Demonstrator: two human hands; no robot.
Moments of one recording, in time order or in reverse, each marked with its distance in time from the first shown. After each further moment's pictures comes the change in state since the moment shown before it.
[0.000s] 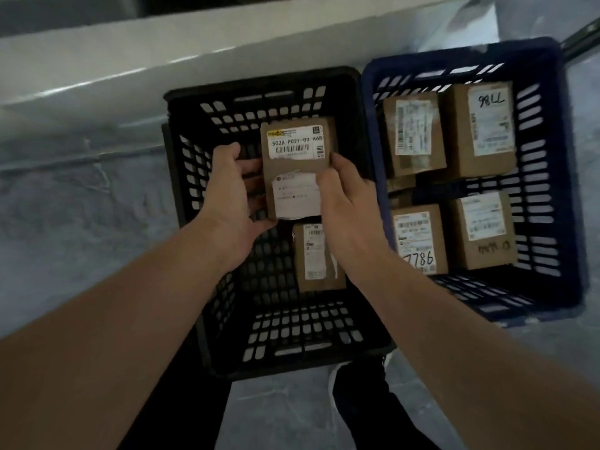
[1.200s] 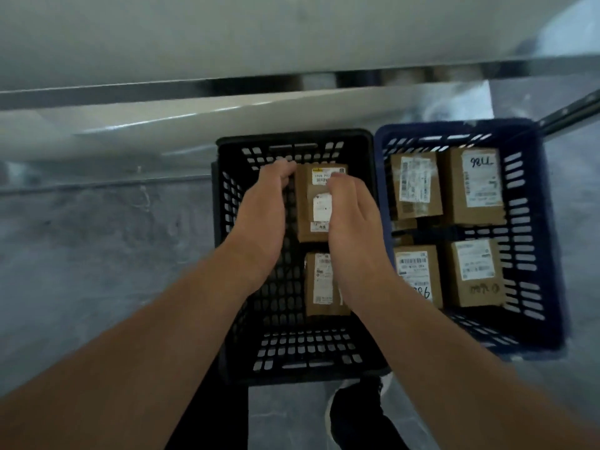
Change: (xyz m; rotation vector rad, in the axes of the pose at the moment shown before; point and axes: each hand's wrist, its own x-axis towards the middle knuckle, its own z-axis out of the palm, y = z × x) left_hand -0.065 0.040 -0.003 0.260 -0.139 0.281; right_hand -0.052 -0.072 0.007 0.222 -0.028 -0.034
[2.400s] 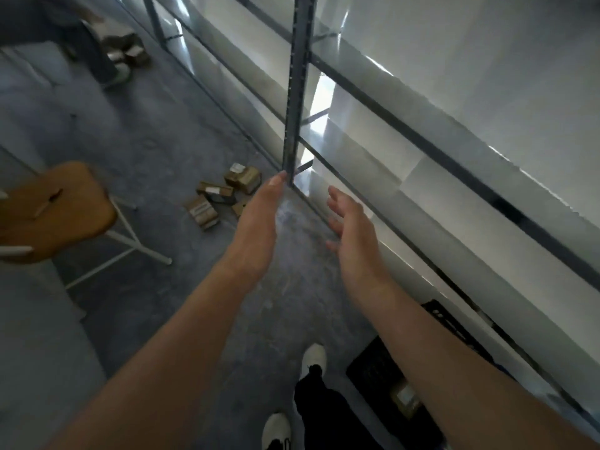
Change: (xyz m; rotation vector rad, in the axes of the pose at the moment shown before) left_hand -0.725 0.064 -0.467 -0.691 0.815 0.449; right_hand -0.704 -0.181 0.349 -0.568 -0.902 -0.504
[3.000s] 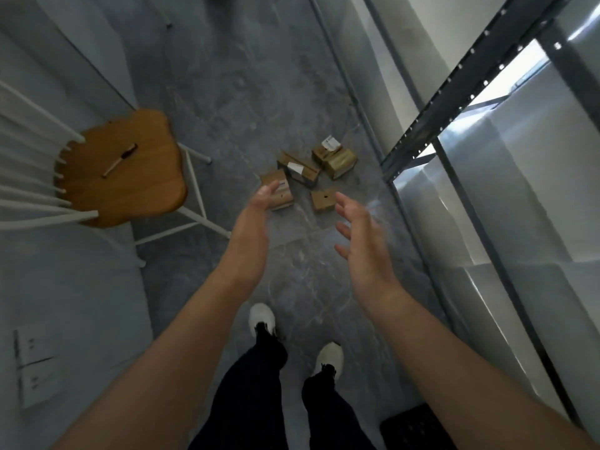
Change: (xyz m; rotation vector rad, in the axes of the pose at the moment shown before) left_hand 0.294 -0.043 -0.224 -0.054 0.415 -0.243; right_hand 0.298 0.028 0.253 -0.046 -0.351 0.249
